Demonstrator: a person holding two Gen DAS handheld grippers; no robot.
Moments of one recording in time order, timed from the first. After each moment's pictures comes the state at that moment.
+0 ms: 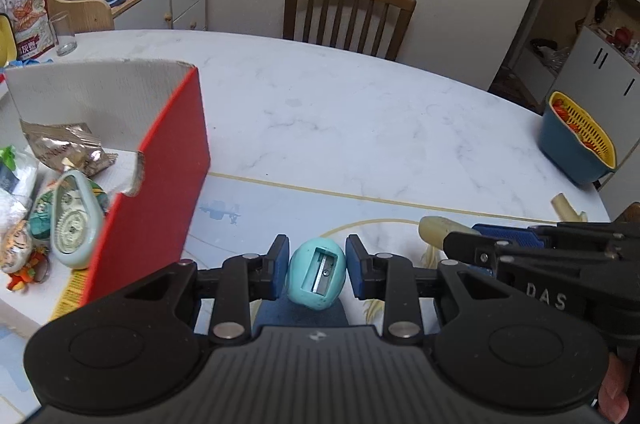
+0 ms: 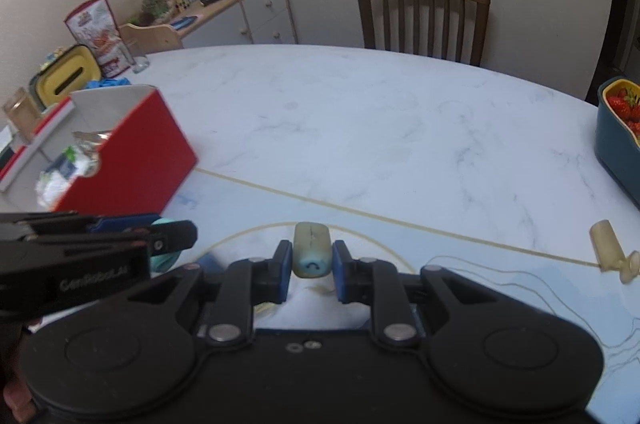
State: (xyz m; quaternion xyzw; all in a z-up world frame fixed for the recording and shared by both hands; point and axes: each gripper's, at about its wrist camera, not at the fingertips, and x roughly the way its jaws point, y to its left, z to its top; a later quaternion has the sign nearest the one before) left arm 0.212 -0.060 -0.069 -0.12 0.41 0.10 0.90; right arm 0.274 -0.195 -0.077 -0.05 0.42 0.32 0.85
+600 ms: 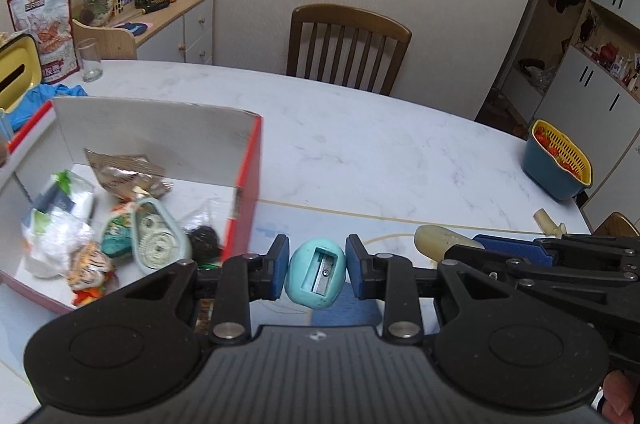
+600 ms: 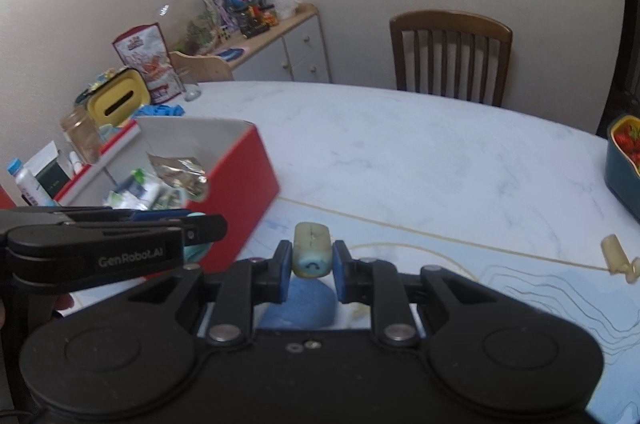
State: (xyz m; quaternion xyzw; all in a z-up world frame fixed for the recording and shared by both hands) left arm 0.157 -0.014 -0.020 -0.12 0.37 0.08 0.92; right arm 0.211 -0.159 -0.020 -0.04 0.38 0.35 0.86
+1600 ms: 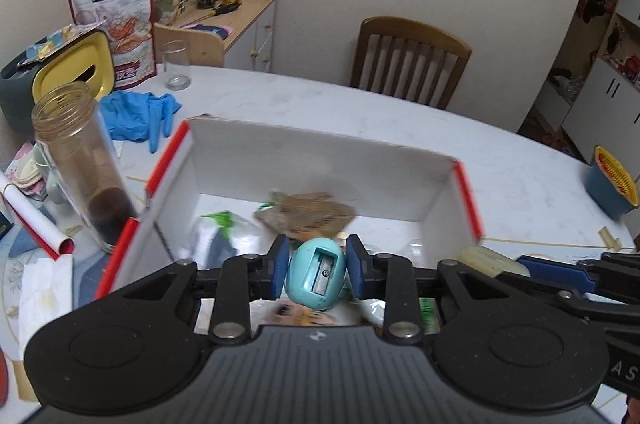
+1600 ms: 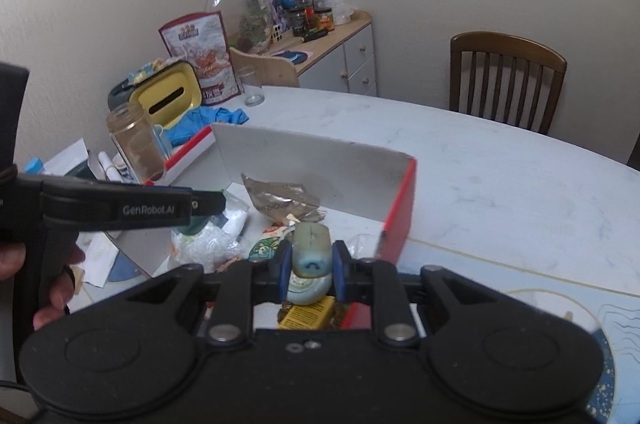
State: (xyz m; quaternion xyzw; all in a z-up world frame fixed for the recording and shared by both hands) left arm 0.131 0.174 -0.018 -0.12 0.38 0.12 0.91; right arm 0.168 0.001 -0.016 -0.06 0.37 0.36 0.85
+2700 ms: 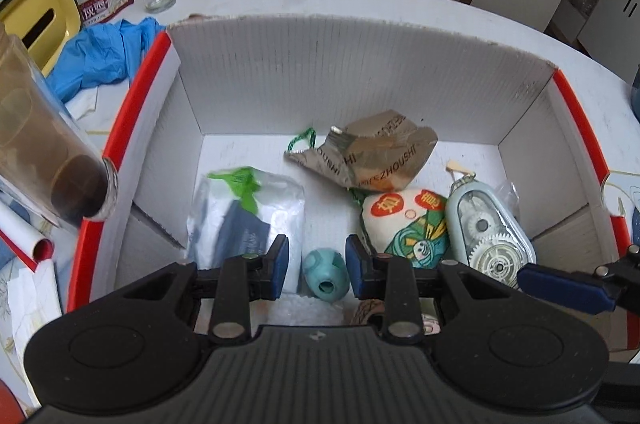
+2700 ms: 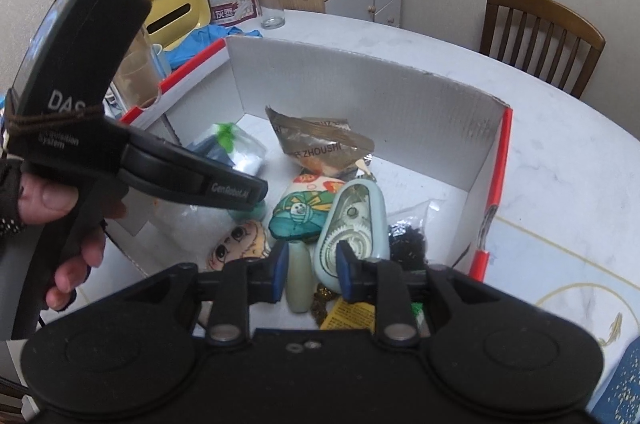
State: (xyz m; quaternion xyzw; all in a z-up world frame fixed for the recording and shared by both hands) left arm 0.190 0.215 -0.094 -0.08 0.51 0.09 0.85; right arm 0.174 0.078 -0.069 -0.12 0.44 0.36 0.81
